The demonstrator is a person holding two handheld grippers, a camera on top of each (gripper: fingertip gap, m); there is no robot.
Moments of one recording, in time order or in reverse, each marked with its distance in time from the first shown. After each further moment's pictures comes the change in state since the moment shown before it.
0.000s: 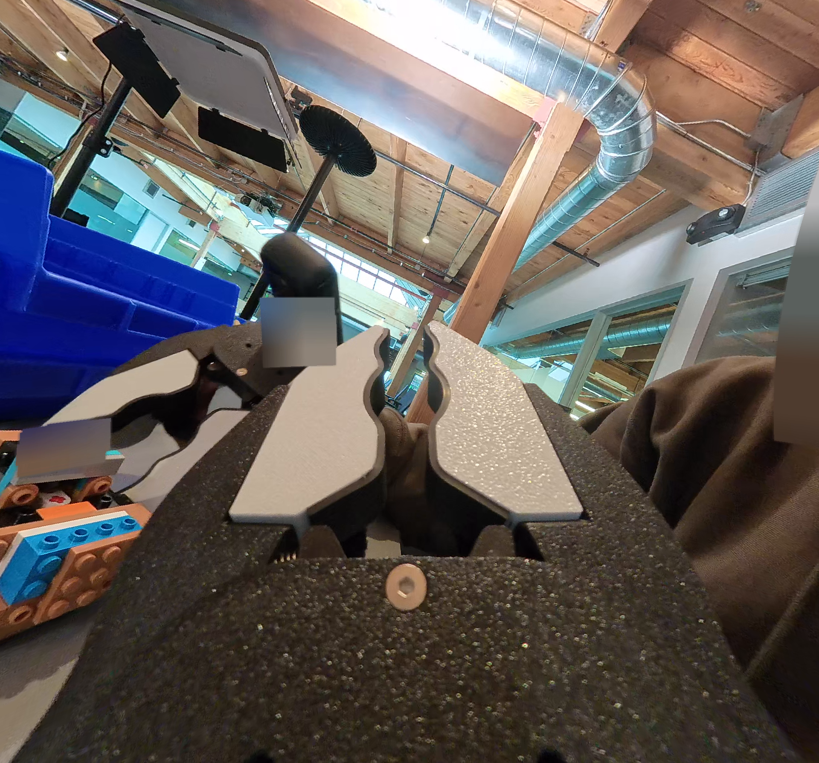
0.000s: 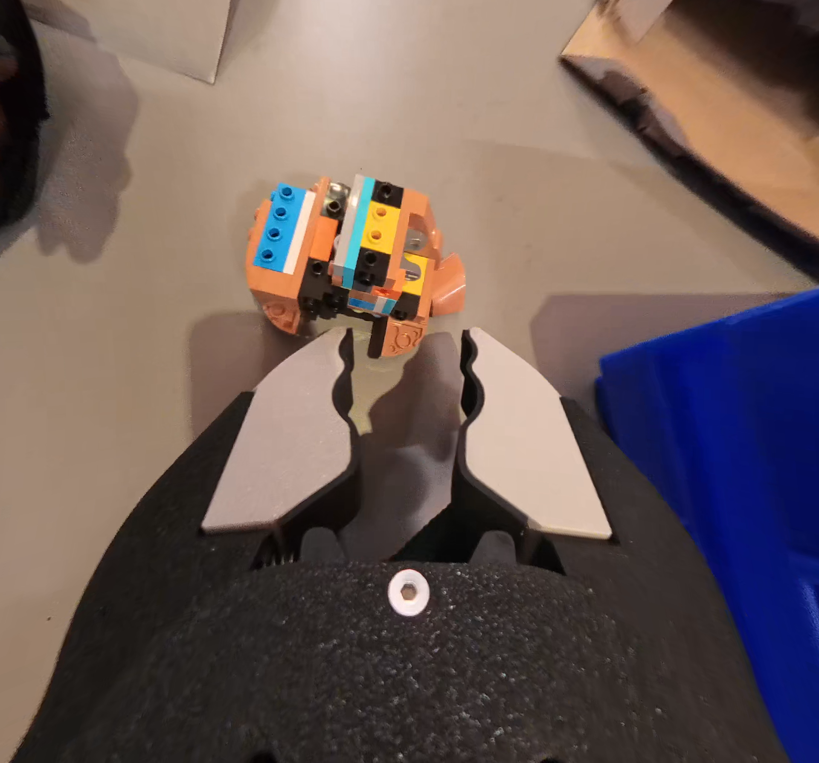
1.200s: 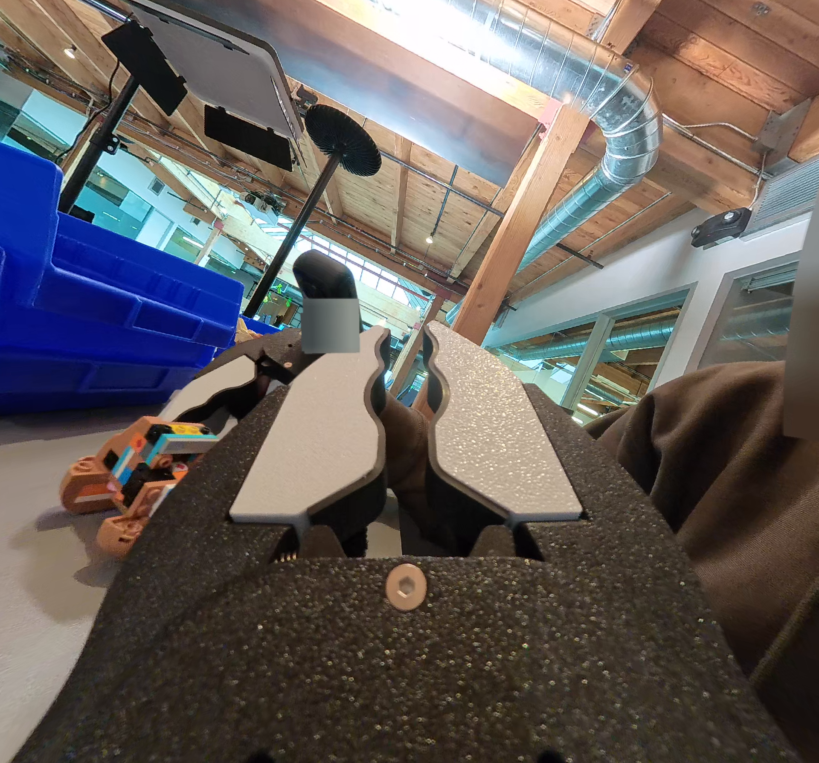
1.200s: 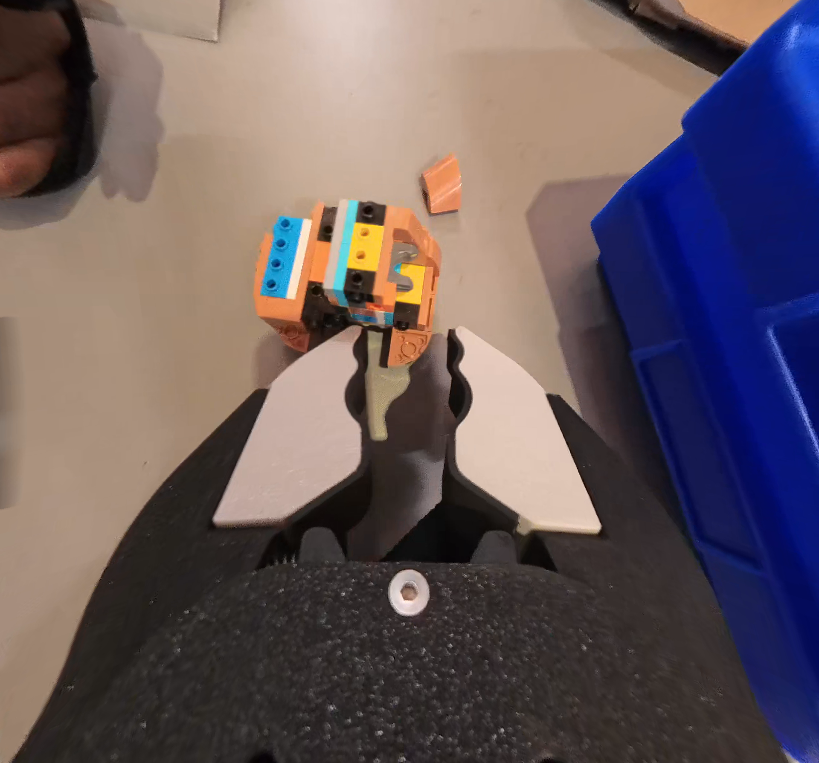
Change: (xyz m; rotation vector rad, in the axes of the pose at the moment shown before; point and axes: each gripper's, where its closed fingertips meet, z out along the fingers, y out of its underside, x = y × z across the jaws) left arm -0.002 0.000 0.000 0.001 -0.012 -0.007; right arm -0.004 0.034 -0.042 -0.021 -0.044 0.161
